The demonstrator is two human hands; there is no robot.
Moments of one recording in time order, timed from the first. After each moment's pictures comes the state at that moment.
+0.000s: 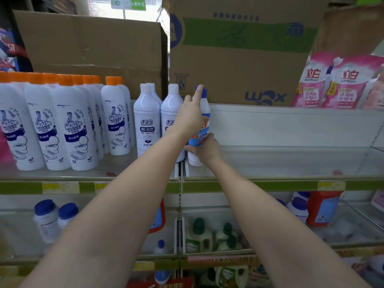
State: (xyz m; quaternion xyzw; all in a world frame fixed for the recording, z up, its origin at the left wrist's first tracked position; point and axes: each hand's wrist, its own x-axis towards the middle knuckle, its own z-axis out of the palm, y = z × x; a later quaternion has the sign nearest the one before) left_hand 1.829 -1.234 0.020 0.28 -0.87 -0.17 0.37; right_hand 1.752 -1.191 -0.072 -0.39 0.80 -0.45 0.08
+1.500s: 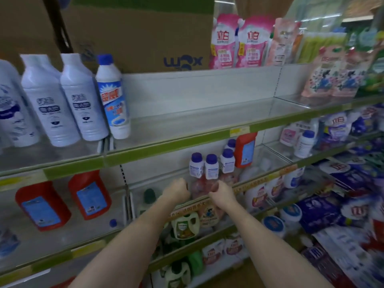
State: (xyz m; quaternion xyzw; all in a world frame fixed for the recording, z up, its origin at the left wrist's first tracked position) left_hand 1.771 -1.052 -0.242 0.30 -0.92 -0.24 -0.02; right_hand 1.681 -0.902 -0.268 -0.21 0.88 -0.39 0.17
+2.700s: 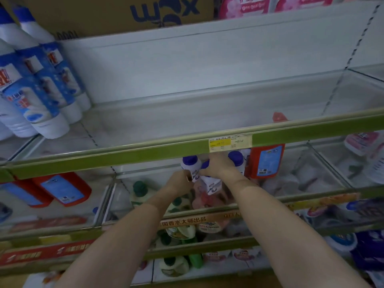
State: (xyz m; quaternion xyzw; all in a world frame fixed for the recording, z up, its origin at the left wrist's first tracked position) left_hand 1.566 -1.075 -0.313 0.42 -0.87 -0.27 -0.02; right_hand 1.413 -1.008 -0.303 -0.46 0.84 -0.19 0.20
